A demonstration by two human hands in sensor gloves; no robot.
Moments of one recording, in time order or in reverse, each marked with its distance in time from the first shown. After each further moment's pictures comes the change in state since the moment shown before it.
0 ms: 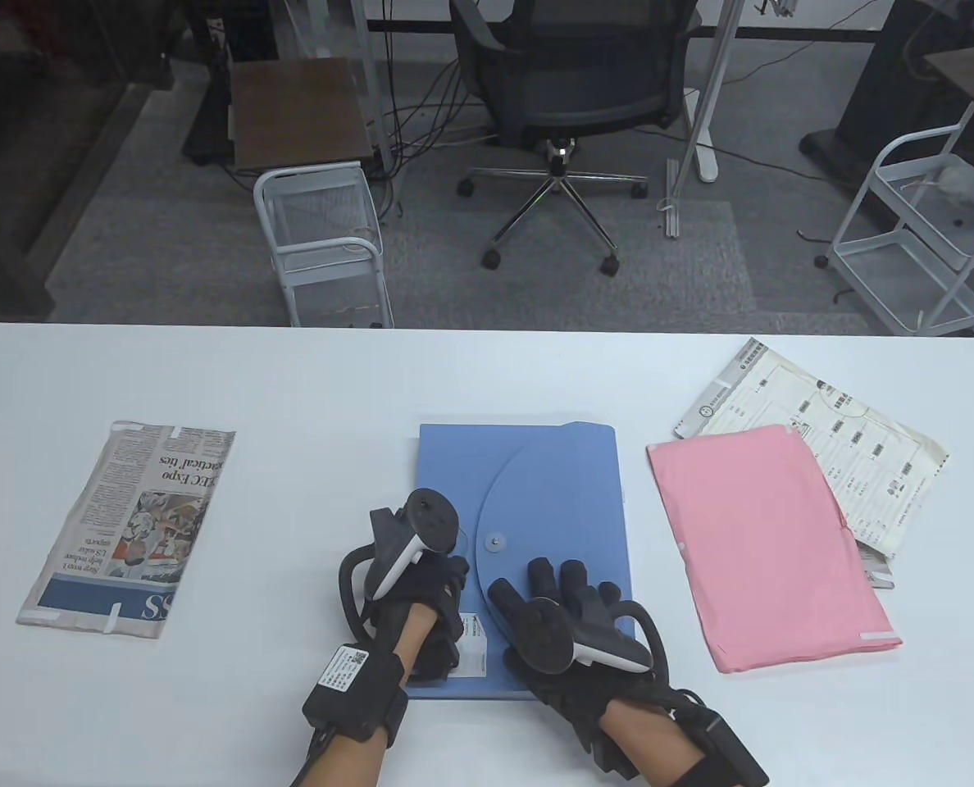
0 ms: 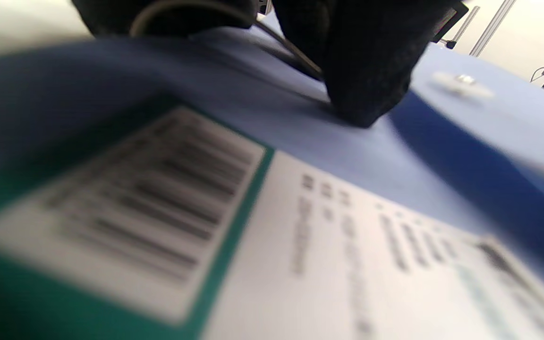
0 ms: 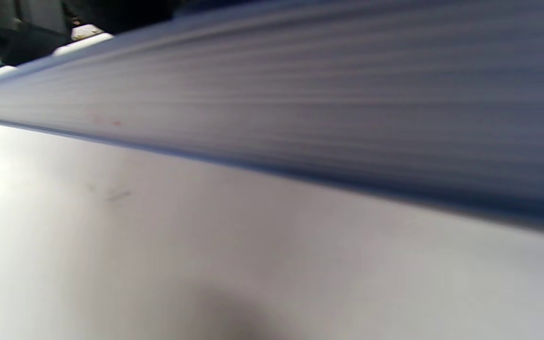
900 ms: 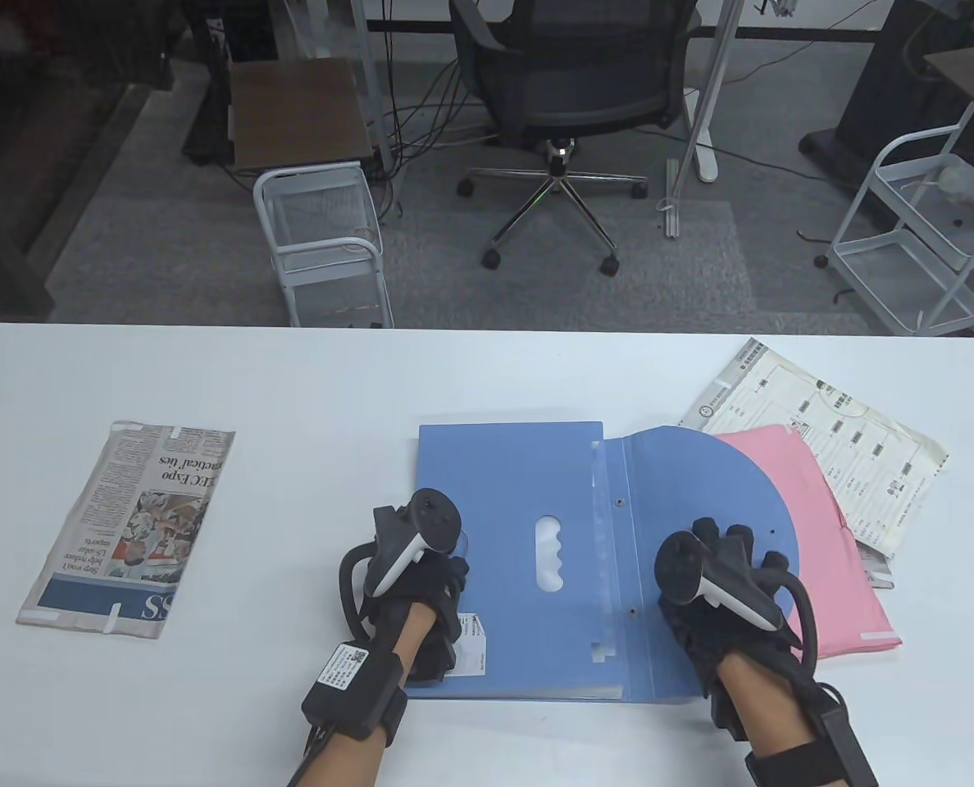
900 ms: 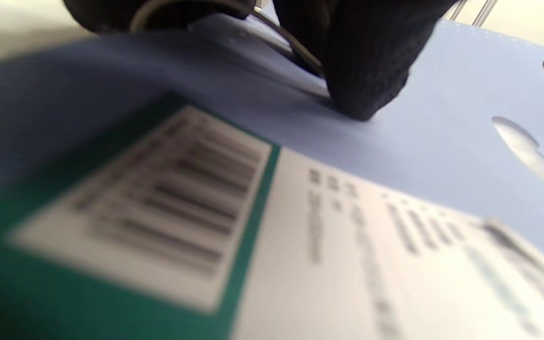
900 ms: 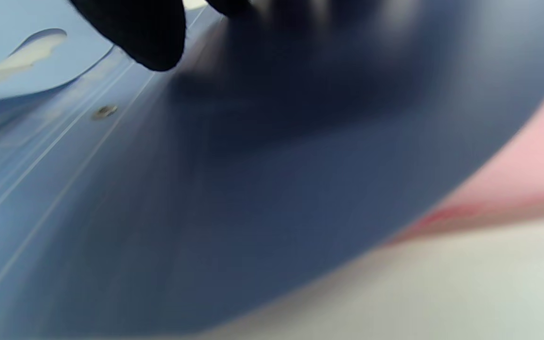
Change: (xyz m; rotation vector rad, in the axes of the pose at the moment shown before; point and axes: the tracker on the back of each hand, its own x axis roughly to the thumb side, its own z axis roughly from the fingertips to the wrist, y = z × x) left_hand 0.003 -0.001 0.000 -0.029 -0.033 -0.029; right_hand -0.142 -0.025 0.040 0.049 0.512 -0.092
